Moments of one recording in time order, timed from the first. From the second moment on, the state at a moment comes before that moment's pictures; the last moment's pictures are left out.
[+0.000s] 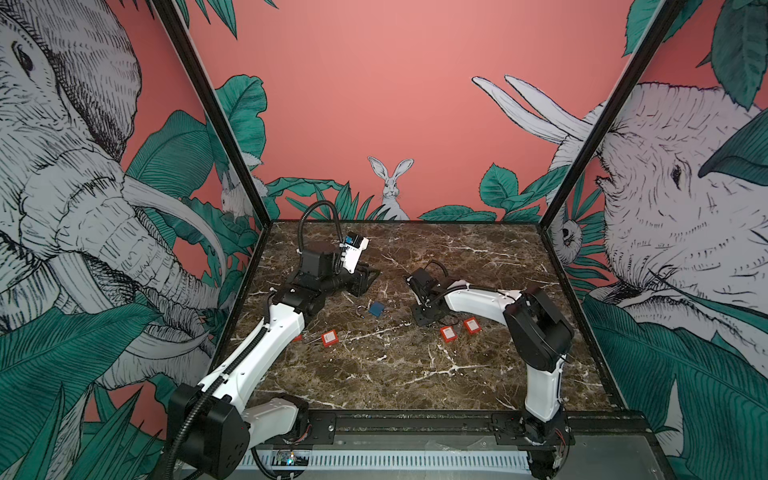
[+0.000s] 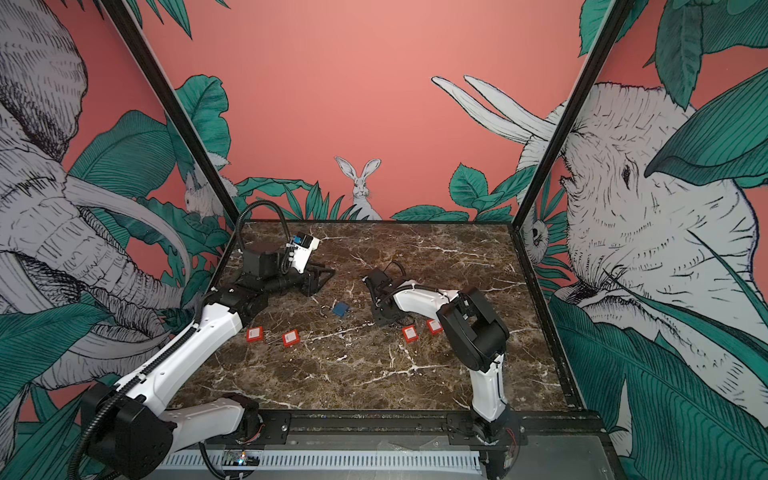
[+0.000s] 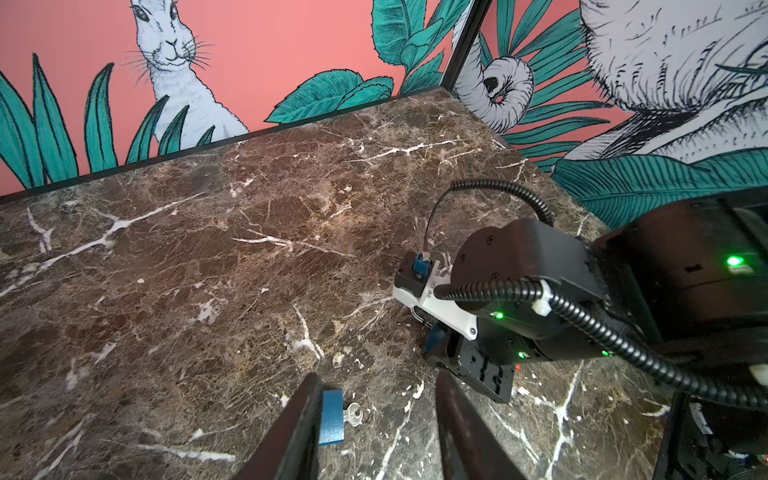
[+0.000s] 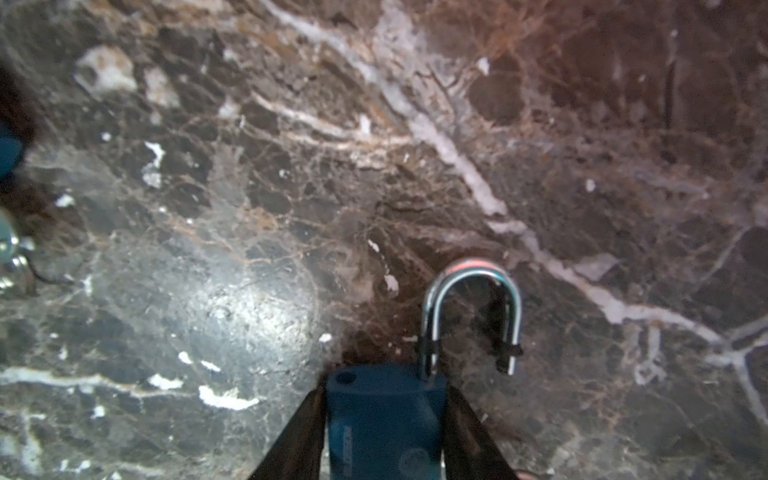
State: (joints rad) left arm -0.39 1.18 0.97 -0.29 0.43 -0.03; right arm 0.75 1.95 1.29 -0.63 0.06 0.33
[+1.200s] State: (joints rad) left arm -0.39 1.06 0.69 0.01 0.88 0.58; right arm 0.70 1.46 1.28 -0.85 -0.49 -0.66
